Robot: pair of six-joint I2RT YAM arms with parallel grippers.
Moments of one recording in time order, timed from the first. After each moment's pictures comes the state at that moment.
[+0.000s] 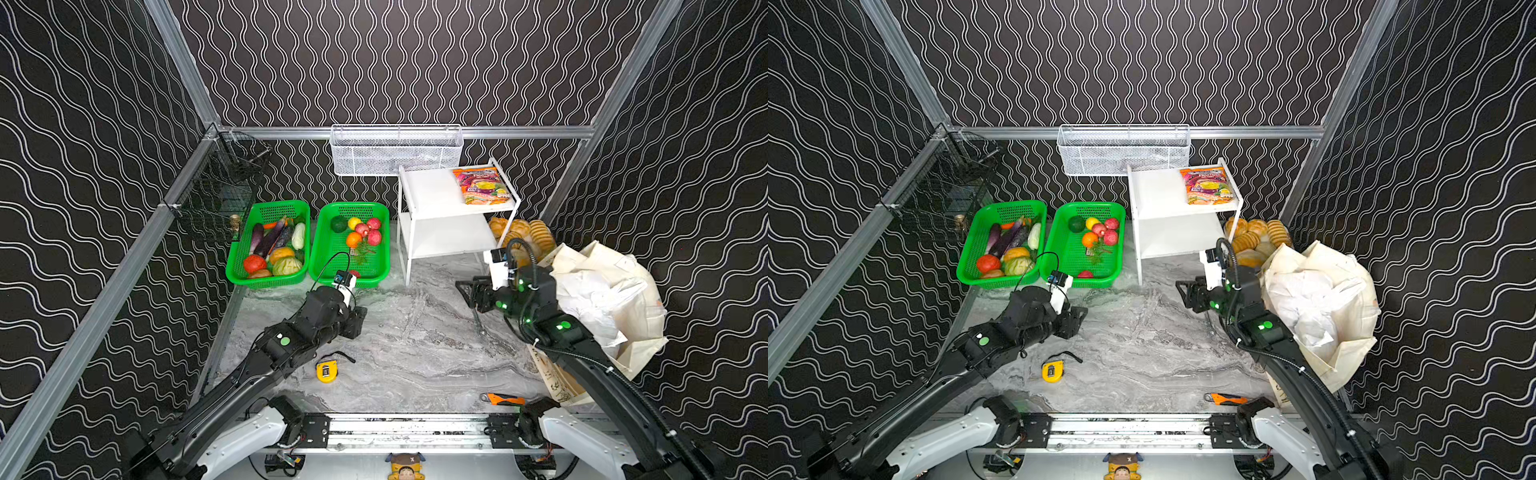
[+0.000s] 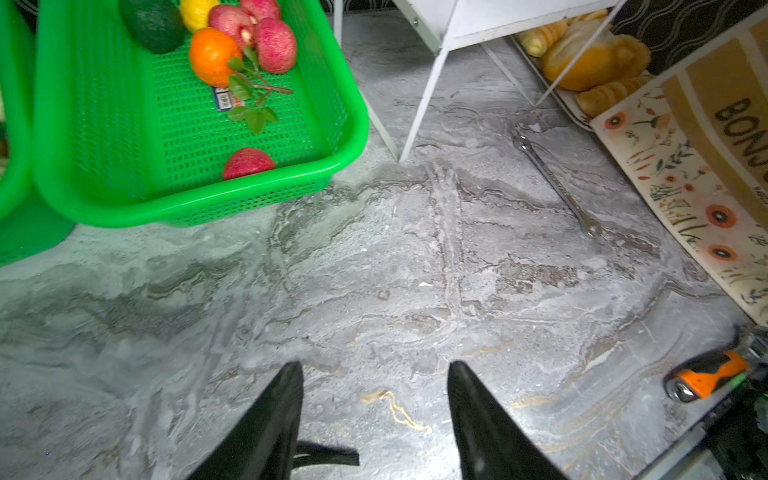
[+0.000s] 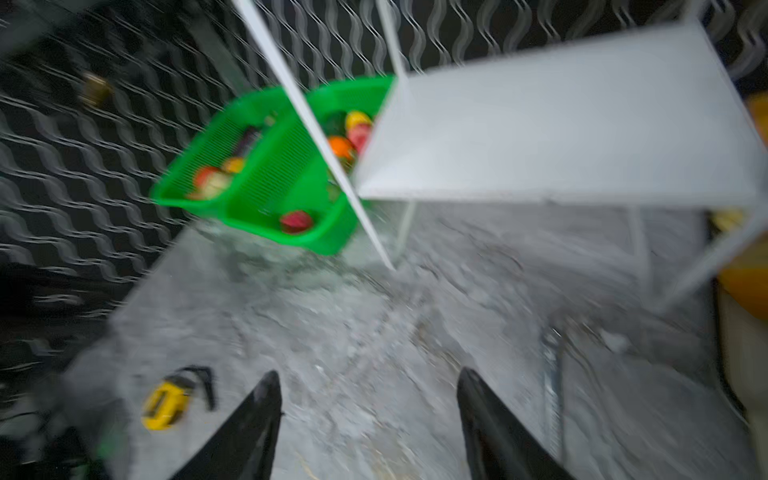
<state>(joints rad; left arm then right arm) -0.66 0.88 0.80 -0.58 -0.14 -0.30 0.37 0.96 0.76 -0.29 -0.19 0.21</state>
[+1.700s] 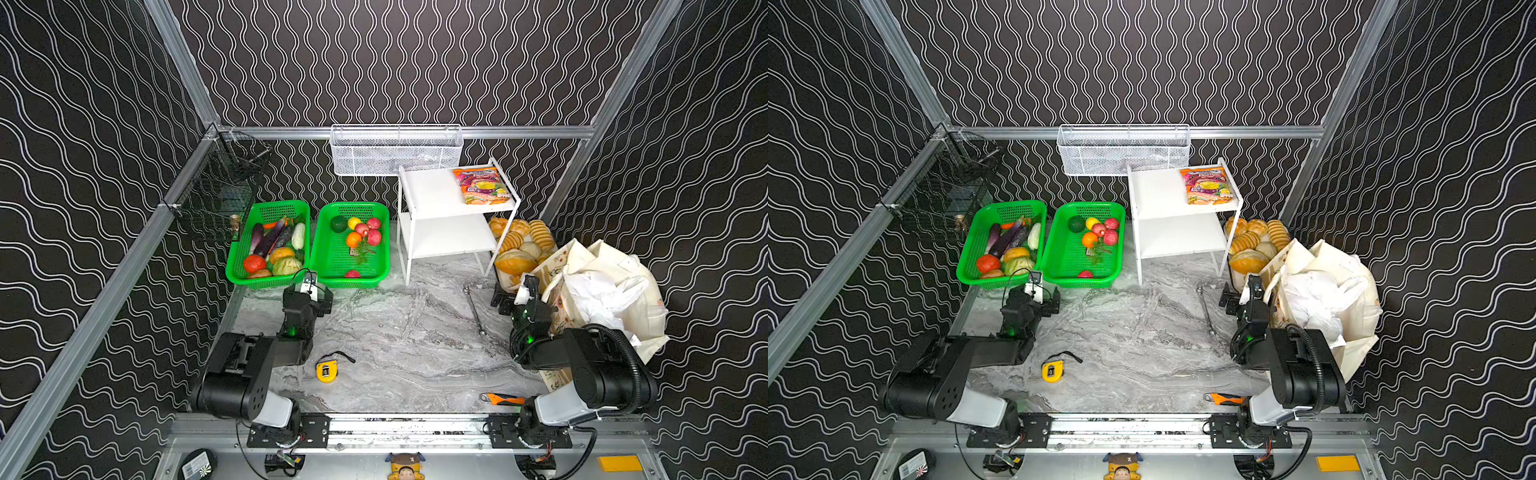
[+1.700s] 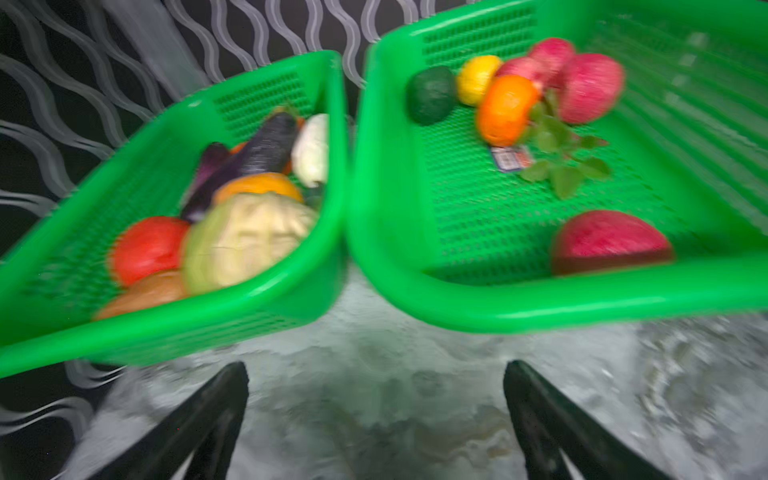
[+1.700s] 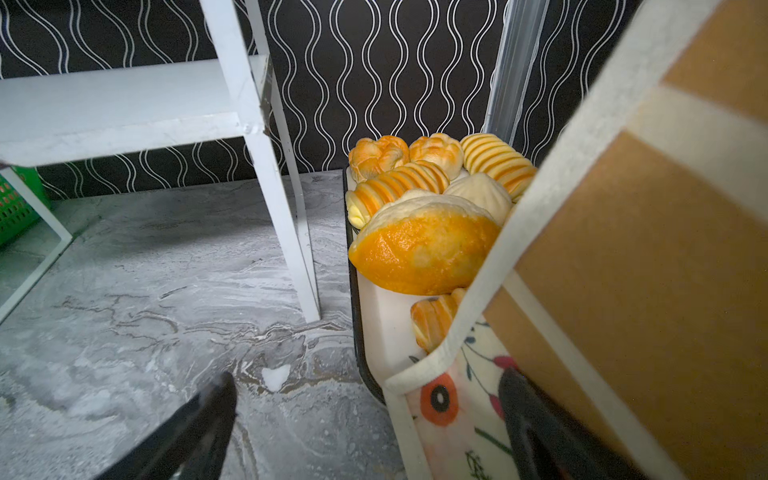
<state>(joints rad) -0.14 1.52 0.31 0.88 -0.22 0.16 -0.02 1.54 0.25 1.10 0.09 0.06</state>
